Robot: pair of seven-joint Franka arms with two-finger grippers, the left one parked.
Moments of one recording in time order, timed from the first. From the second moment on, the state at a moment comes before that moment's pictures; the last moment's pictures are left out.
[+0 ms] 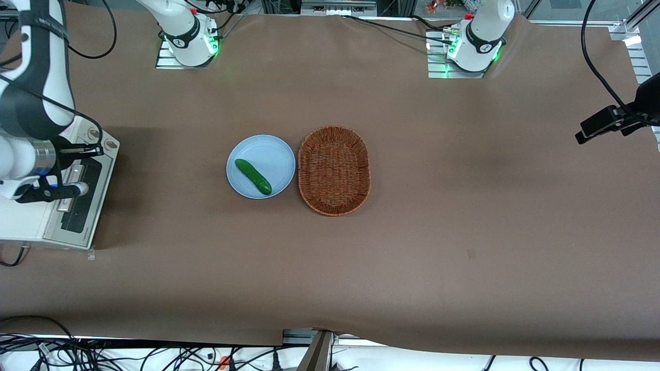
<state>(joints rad) 0.12 0.42 -0.19 -1.40 -0.06 1.37 -0.24</state>
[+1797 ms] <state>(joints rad) 0.08 0.54 -0.21 -1.49 -0.36 1.64 -0.67</state>
